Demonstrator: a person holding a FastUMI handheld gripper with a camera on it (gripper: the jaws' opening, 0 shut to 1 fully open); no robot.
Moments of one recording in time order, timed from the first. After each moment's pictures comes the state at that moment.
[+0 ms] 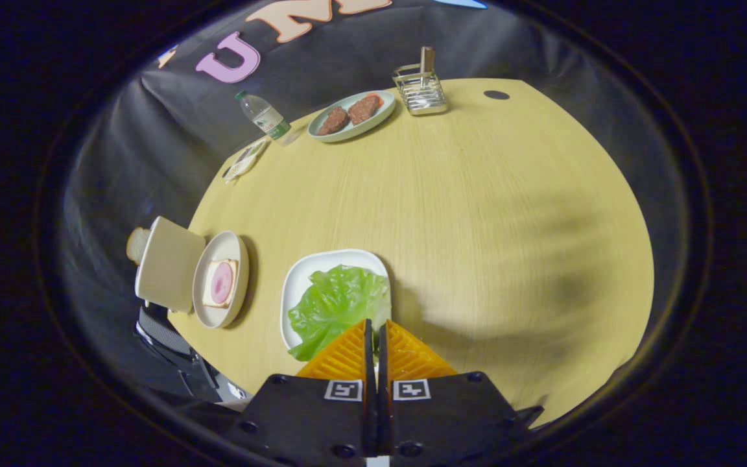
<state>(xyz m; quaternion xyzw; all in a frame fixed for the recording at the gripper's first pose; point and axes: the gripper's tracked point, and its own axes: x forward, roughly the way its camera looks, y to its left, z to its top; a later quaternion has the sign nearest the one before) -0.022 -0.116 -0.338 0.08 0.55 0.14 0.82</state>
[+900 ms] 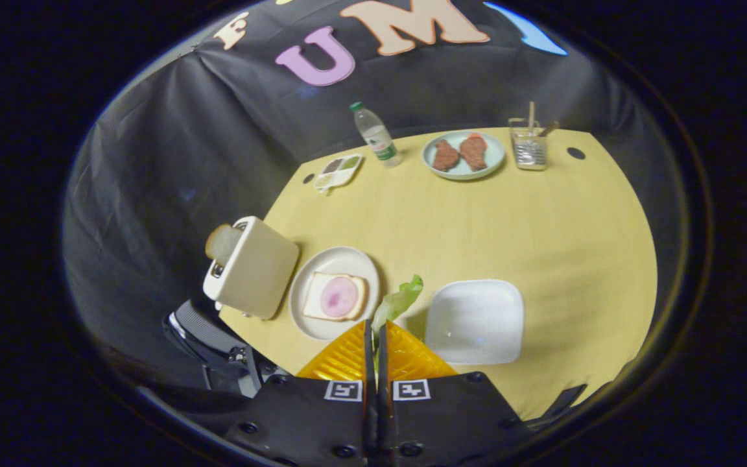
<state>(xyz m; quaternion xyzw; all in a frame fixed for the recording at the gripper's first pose) -0.059 0.062 -0.221 0.08 0.50 0.25 0.83</state>
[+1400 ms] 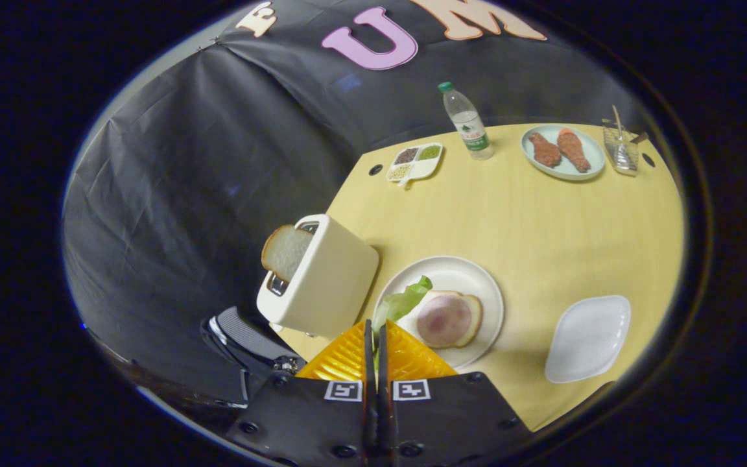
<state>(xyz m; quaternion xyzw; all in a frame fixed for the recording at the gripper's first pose) -0.064 0.219 -0.225 0.12 0.50 0.33 0.79</state>
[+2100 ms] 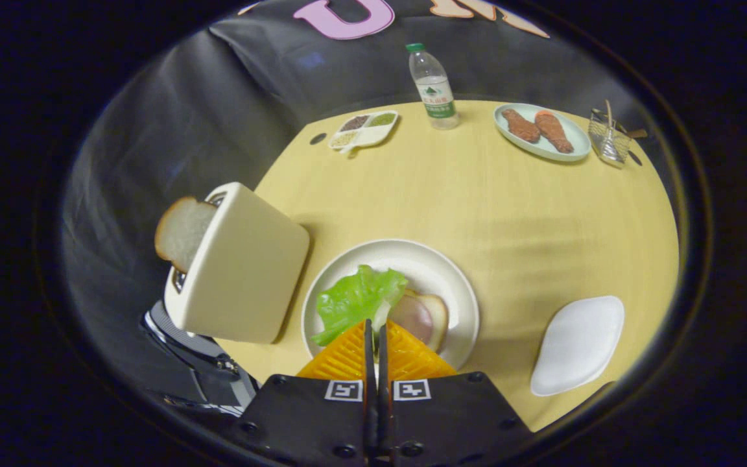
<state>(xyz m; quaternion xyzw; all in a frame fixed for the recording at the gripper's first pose) -0.036 0.197 -0.329 0.01 0.55 0.23 0.81</state>
